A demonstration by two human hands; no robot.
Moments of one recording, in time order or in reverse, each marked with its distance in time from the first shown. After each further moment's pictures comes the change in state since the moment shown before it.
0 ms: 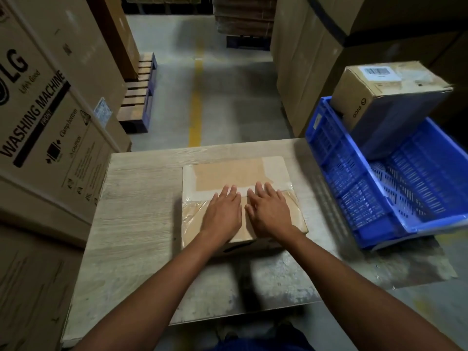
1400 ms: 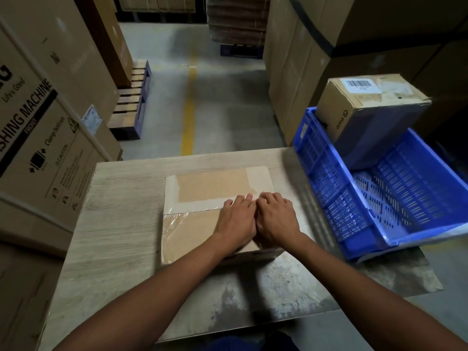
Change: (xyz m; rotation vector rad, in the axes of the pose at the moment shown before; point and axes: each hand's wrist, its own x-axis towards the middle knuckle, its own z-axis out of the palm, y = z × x) left_hand 0.035 0.066 0.001 0.007 0.033 0.143; right_hand -0.002 0.063 -0.010 -0.084 0.113 -0.019
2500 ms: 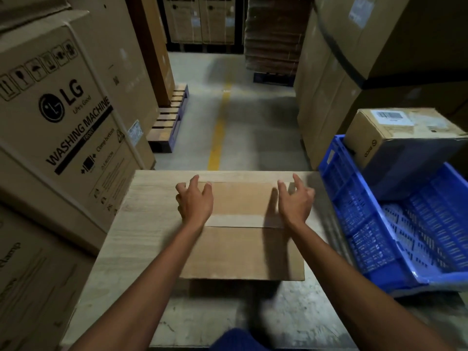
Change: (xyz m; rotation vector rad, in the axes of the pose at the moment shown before) left_hand -0.020 -0.110 -0.077 -0.624 0.481 -0.934; right_hand 0.060 -0.034 -0.055 0.949 0.386 0.614
